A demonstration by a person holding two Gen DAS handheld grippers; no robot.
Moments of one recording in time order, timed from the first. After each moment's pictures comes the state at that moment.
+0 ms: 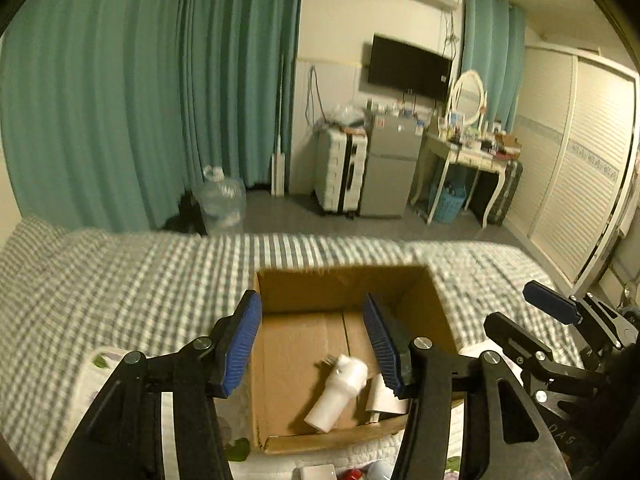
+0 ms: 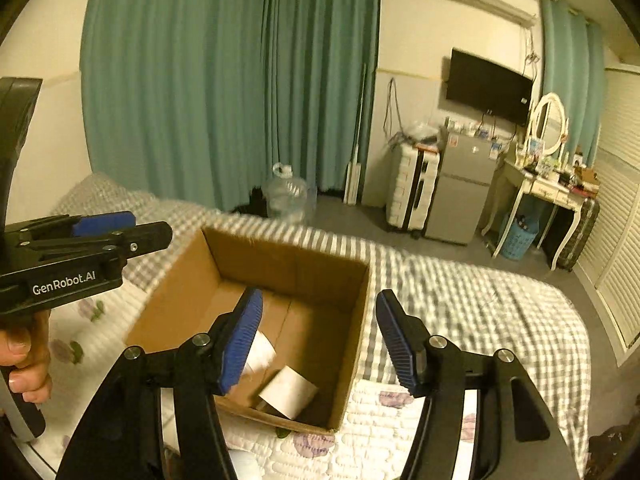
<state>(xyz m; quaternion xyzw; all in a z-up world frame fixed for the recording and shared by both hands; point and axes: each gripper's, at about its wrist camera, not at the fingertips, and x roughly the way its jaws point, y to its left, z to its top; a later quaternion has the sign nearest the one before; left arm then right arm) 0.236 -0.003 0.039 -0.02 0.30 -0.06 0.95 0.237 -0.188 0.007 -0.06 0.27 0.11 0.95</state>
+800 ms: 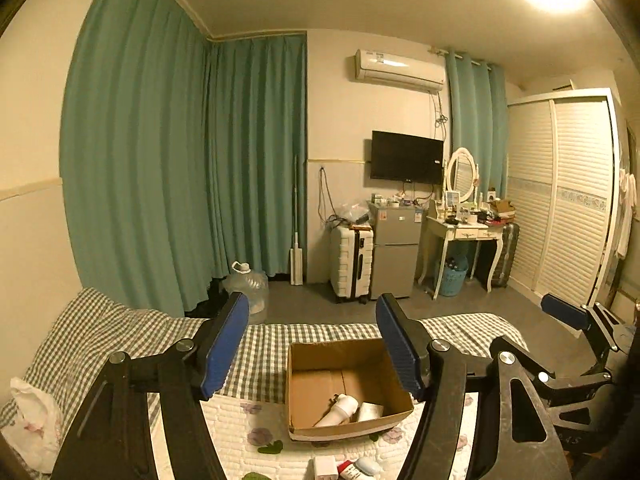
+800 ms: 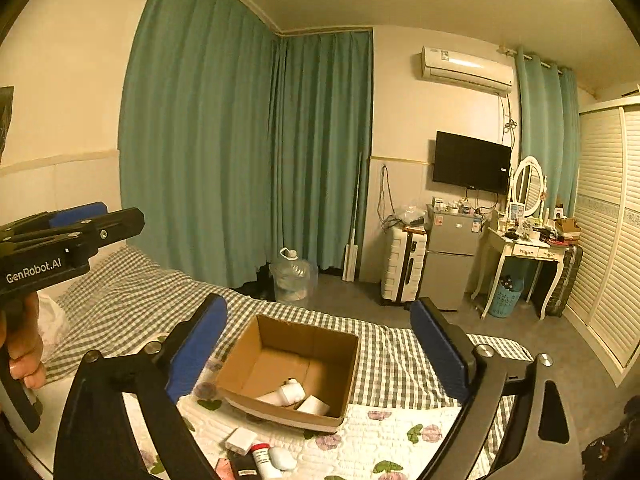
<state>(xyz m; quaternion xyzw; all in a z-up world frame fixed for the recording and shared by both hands) 0.059 0.005 0.178 0.00 0.14 -0.02 0.99 0.061 -0.195 0.160 -0.04 0.14 0.12 0.98</state>
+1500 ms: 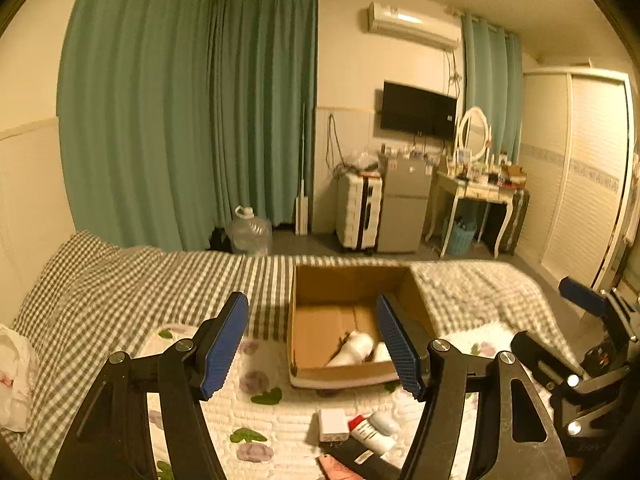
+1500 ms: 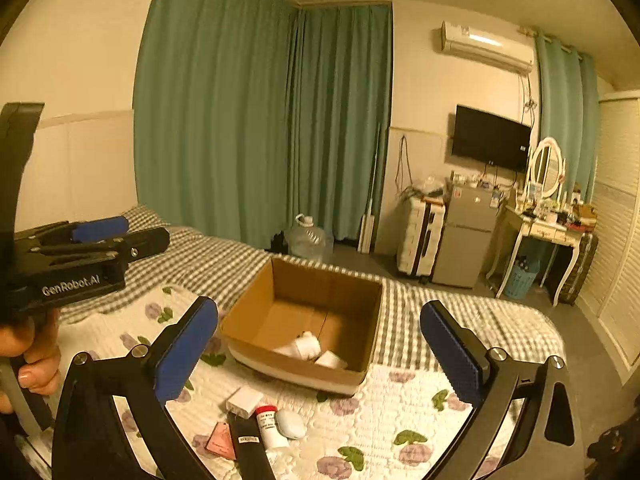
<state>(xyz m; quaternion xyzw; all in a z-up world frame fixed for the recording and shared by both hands) 0.092 0.011 0.056 -0.01 0.23 -0.01 0.97 0.073 -0.187 0.063 -0.05 0.19 0.15 0.97</state>
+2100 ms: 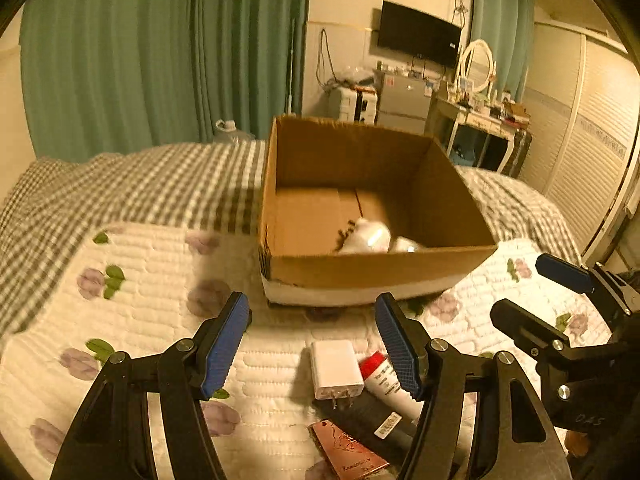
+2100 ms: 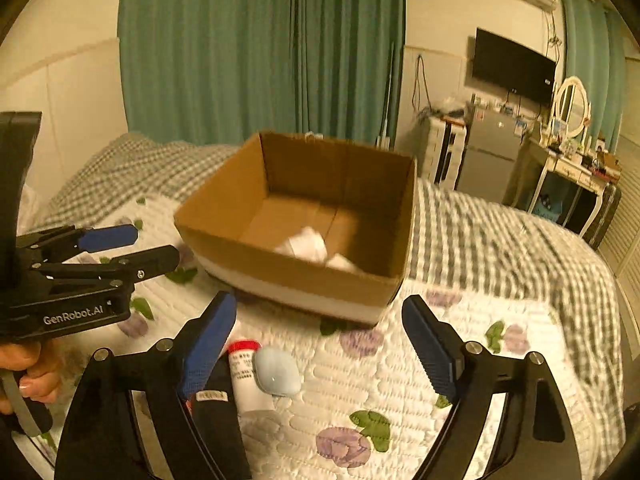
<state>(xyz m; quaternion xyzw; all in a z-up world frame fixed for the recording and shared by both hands) 0.152 0.001 -0.094 -0.02 0.36 -0.04 0.93 0.148 -0.181 -0.088 -0.06 0.32 0.17 0.93</state>
